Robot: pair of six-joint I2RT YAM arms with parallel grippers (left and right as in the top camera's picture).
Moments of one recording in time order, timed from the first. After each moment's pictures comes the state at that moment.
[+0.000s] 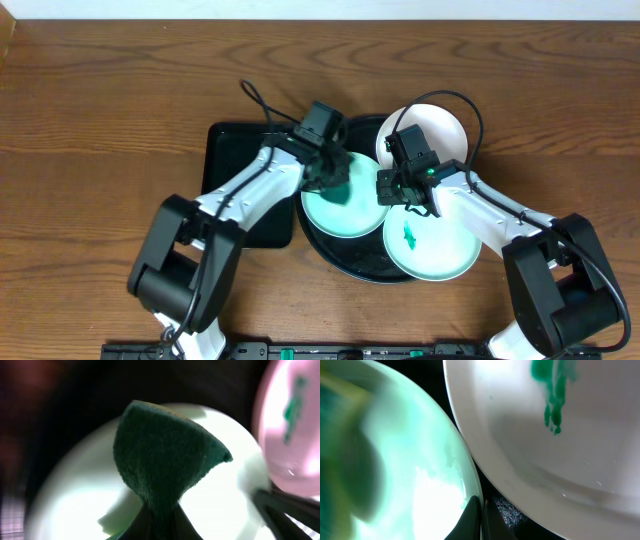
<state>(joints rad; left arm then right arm) -0.50 1.86 1.20 -0.51 0.20 -0.60 0.46 1.76 0.96 -0.38 -0.05 0.41</state>
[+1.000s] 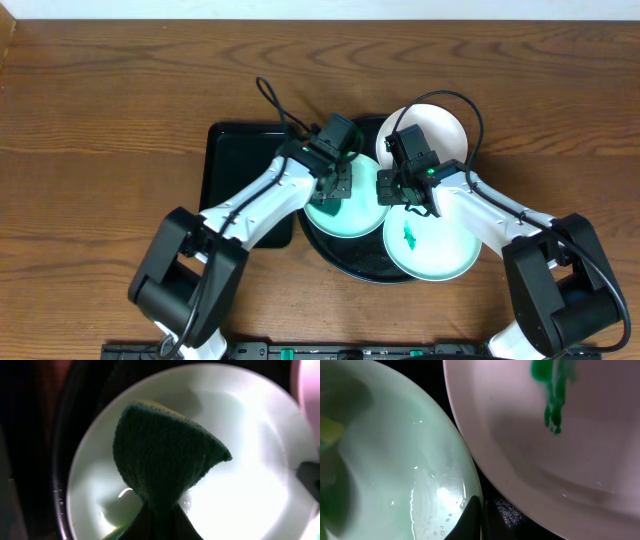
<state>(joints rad) -0.60 1.83 1.20 -0.63 -0.01 -0.54 0.46 1.76 0.96 -0.38 -0.05 0.41</state>
